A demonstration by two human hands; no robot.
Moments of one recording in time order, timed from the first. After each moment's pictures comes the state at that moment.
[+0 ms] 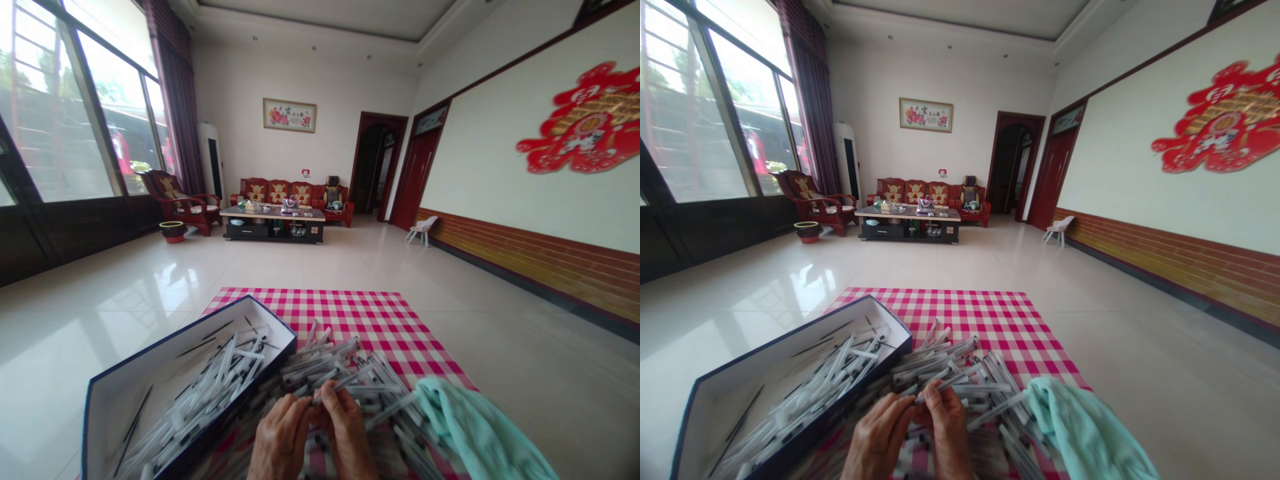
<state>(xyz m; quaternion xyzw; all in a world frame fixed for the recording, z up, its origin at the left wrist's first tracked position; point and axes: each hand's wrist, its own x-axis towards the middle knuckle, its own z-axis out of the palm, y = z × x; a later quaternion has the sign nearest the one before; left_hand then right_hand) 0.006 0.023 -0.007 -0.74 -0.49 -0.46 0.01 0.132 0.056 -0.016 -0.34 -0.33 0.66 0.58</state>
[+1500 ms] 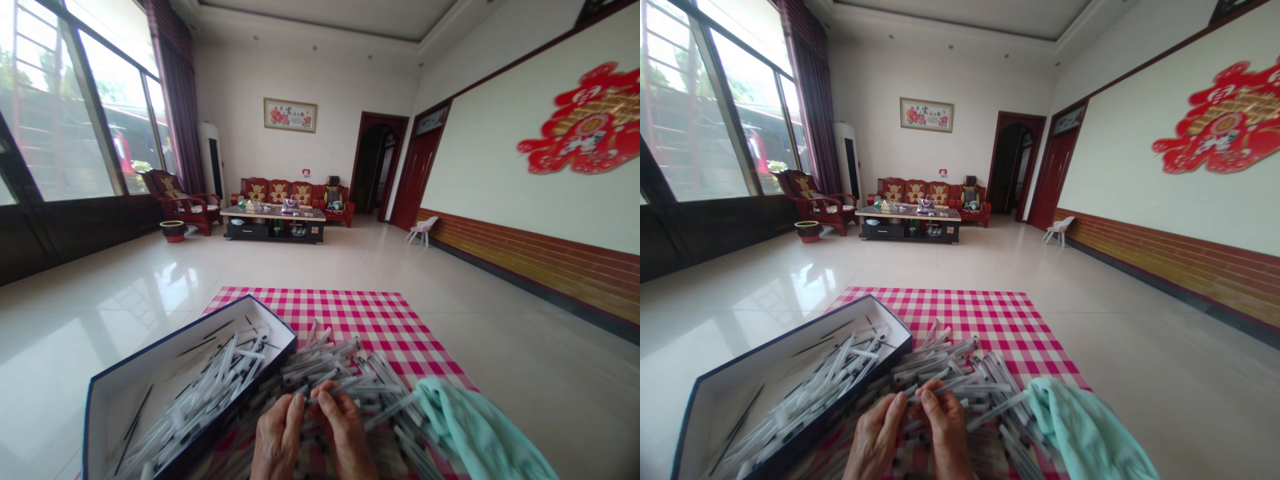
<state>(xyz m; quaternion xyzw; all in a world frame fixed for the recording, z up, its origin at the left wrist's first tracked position) 0.012 0.022 -0.004 -0.59 -0.61 -0.50 -0.18 0.134 0.054 -0.019 -0.29 -0.36 0.67 0.58</state>
